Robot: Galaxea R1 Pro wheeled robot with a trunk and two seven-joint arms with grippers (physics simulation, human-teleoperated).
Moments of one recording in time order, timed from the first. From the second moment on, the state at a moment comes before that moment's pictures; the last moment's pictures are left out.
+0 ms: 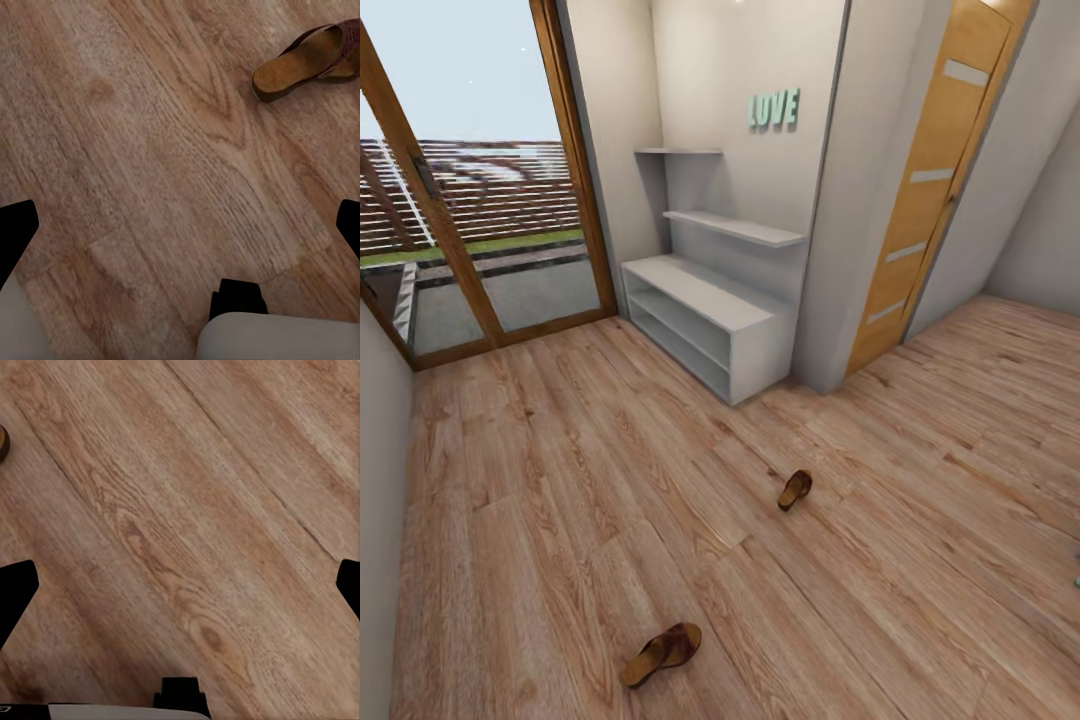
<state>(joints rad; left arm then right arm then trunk) -0.08 0.10 0.09 -0.36 0.06 -0.32 0.00 -0.02 -0.03 -0.01 -0.48 0.01 -0.38 0.00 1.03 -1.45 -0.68</state>
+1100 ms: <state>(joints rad) -0.13 0.10 0.08 -0.41 0.05 -0.30 0.00 -0.02 -0.03 -0.01 -0.58 0.01 -0.38 0.00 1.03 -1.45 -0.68</state>
